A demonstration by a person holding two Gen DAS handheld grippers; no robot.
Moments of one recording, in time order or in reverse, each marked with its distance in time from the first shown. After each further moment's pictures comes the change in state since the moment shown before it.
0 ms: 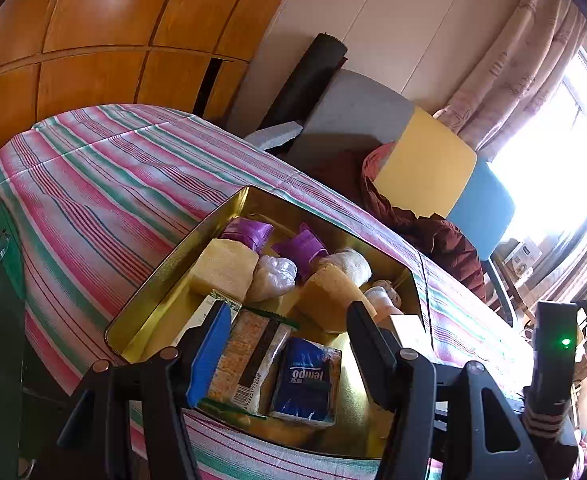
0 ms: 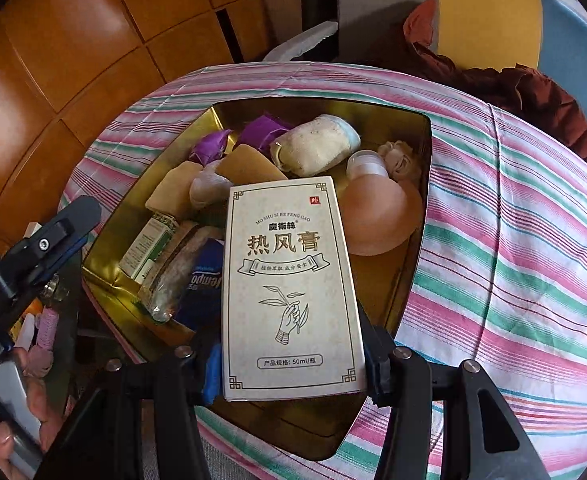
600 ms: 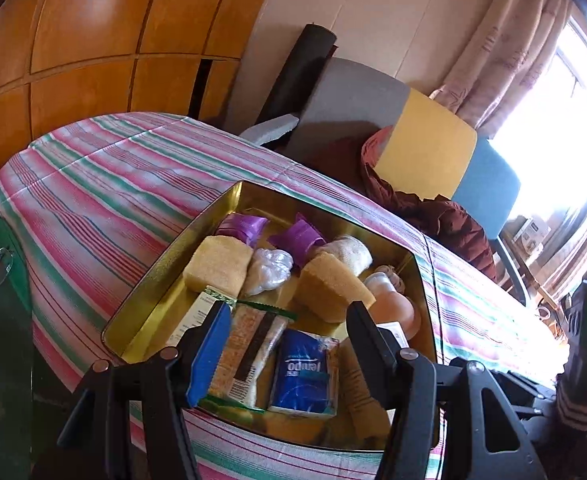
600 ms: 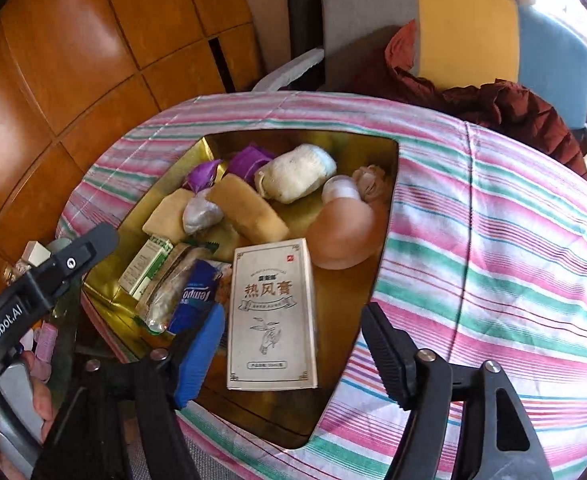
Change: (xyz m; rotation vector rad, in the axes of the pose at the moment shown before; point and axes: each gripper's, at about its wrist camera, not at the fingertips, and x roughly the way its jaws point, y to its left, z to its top) left arm -0.001 -0.020 -0.005 0.083 0.026 0.047; right arm -0.032 -0.014 -0.010 0.019 -0.127 -0.018
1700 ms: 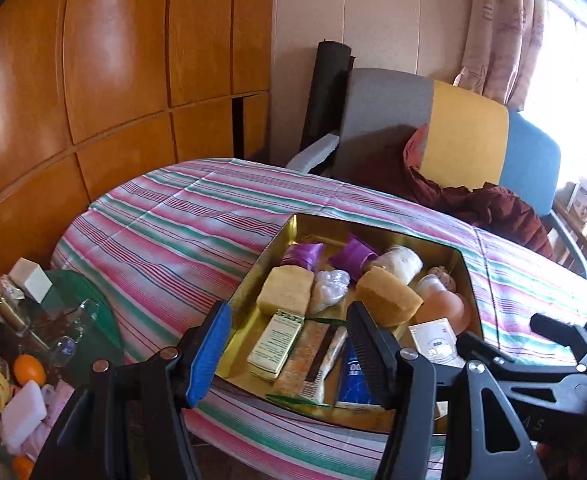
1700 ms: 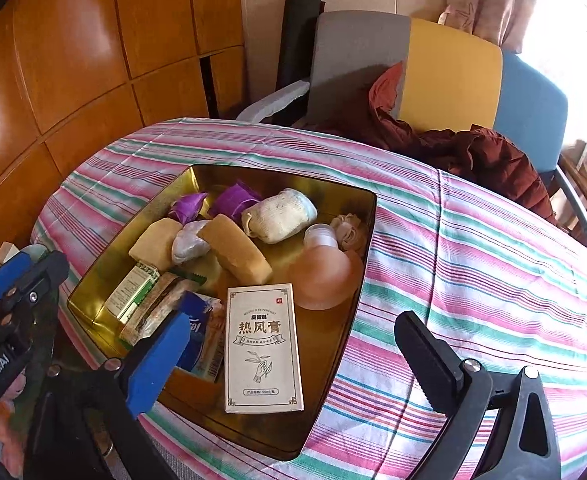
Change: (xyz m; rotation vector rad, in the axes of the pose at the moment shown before) left arm -0.037 -0.016 0.009 0.153 -0.071 0.281; right arm -0.020 0.023 0.016 -0.062 -0.086 -0.153
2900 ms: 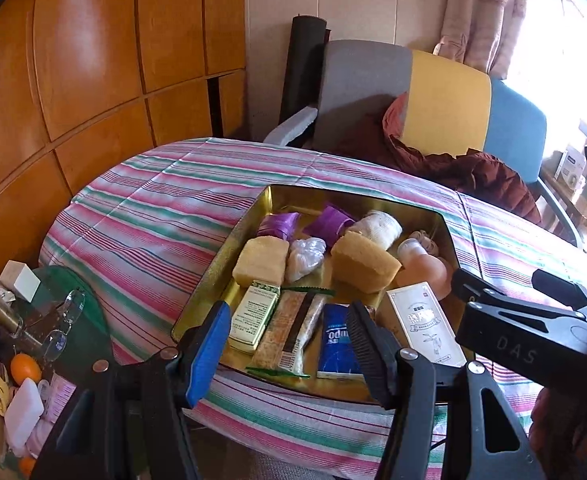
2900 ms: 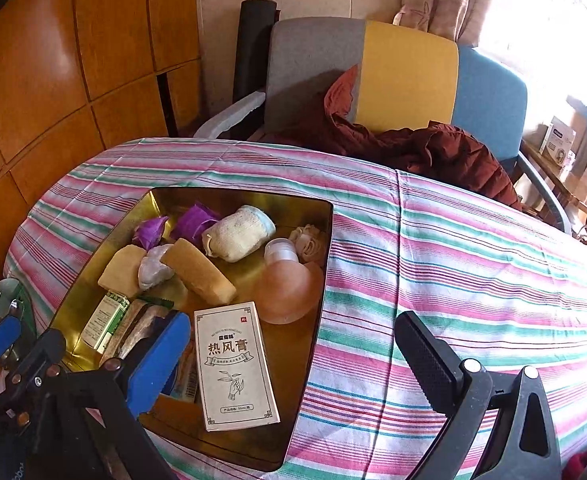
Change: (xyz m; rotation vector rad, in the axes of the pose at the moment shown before) left arm 0.002 -0.018 -0.009 0.068 0.094 -0.057; right arm -0.004 -0.011 0.006 0.085 -0.029 -0.109
